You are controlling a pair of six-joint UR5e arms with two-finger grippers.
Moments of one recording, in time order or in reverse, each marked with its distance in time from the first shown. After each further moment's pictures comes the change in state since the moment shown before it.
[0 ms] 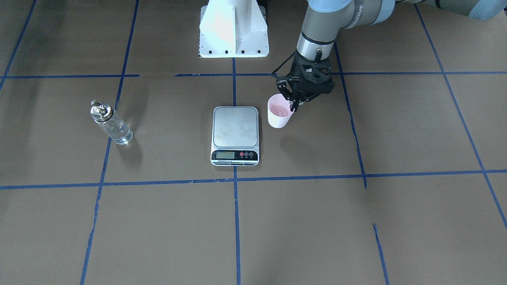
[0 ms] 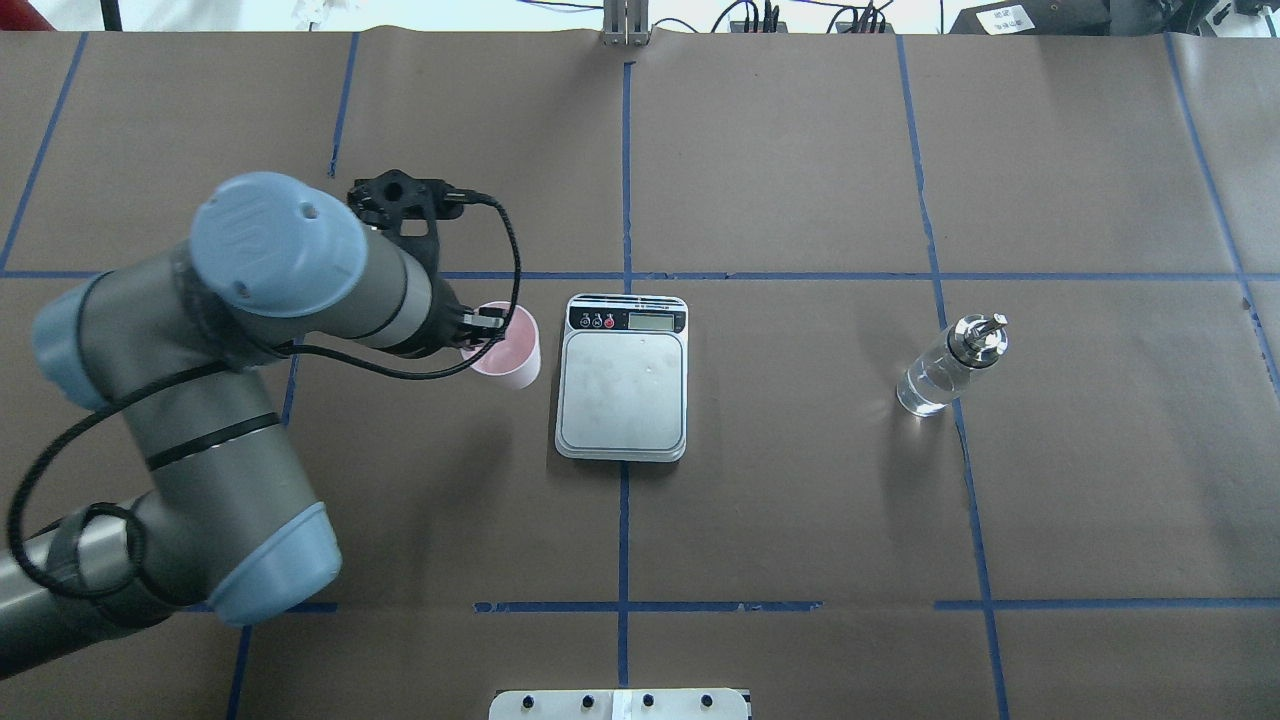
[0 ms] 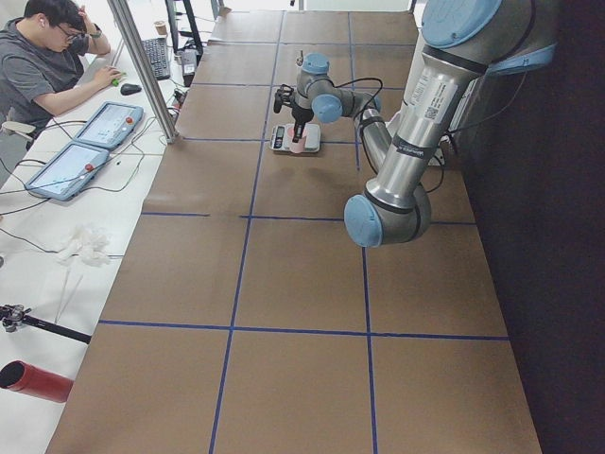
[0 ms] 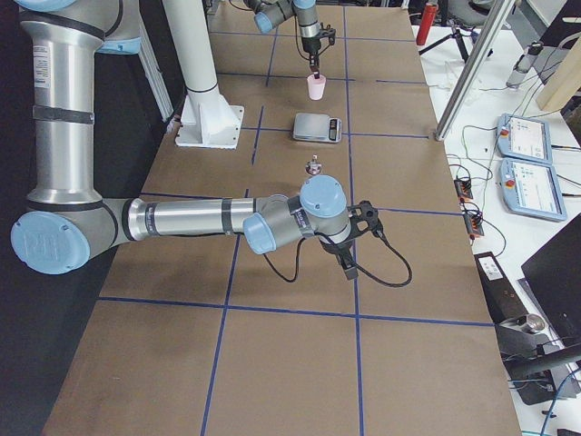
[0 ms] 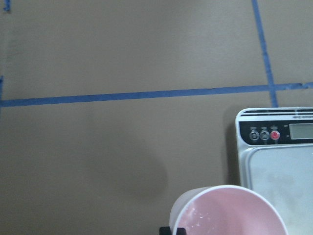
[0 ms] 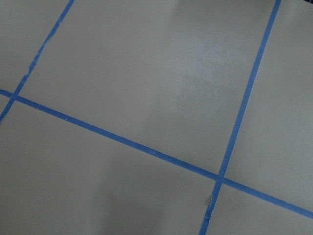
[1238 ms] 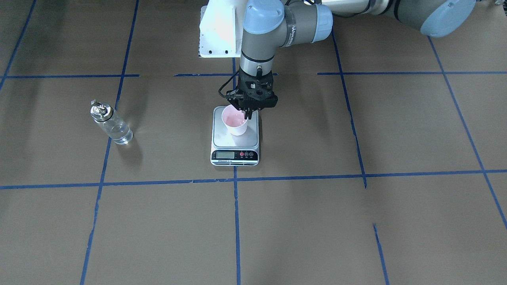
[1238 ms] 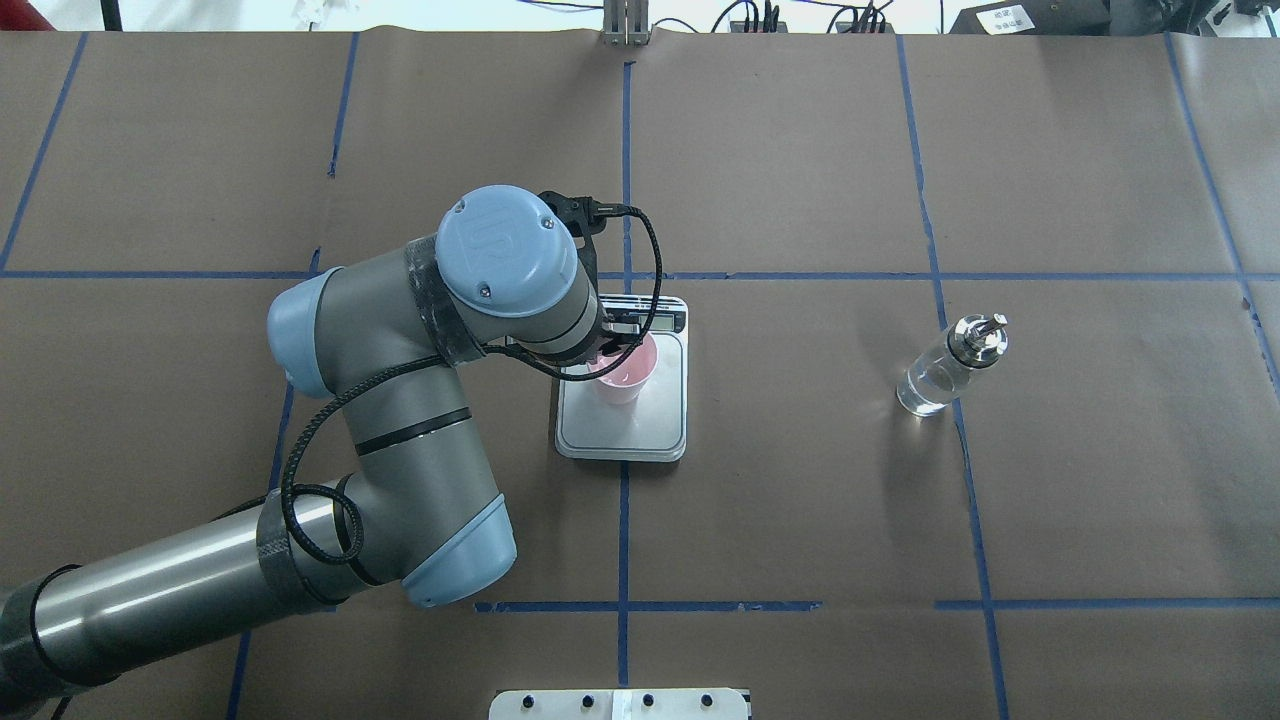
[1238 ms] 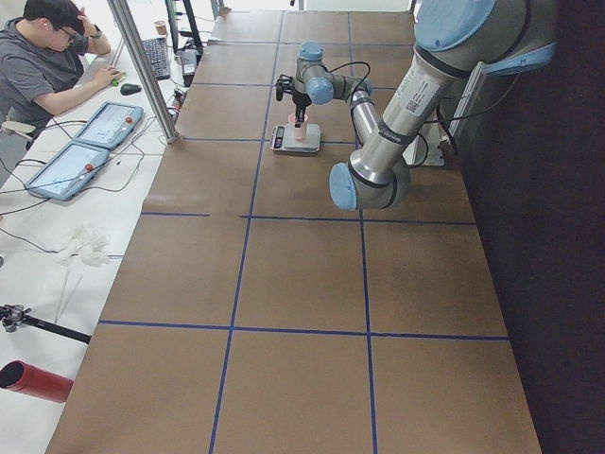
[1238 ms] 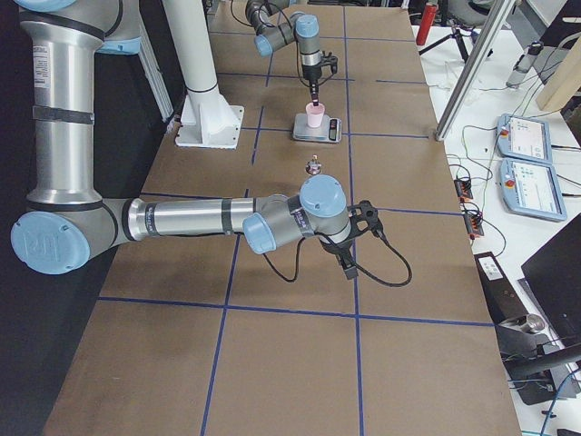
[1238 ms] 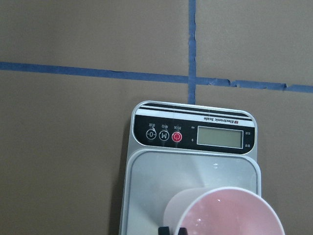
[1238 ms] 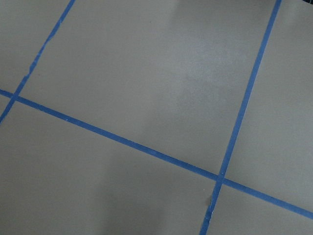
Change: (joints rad) left arm 0.067 -0.199 0.224 -0.014 0.009 -0.108; right arm 0.000 0.000 0.002 0.000 0.000 0.001
